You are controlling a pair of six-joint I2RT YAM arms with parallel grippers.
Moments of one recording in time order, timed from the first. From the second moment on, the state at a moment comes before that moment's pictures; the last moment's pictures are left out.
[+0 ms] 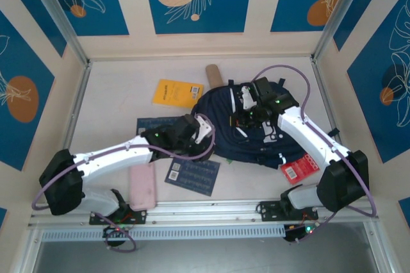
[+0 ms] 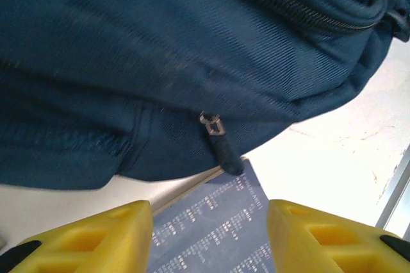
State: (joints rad) left arm -0.97 1.38 0.95 -0.42 0.10 -0.20; right arm 0.42 1.36 1.13 -0.84 -0.37 0.45
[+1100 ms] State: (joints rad) left arm -1.03 1.58 1.06 -0.39 -0.08 -0.19; right arm 0.34 1.32 1.10 -0.78 -0.52 0.50
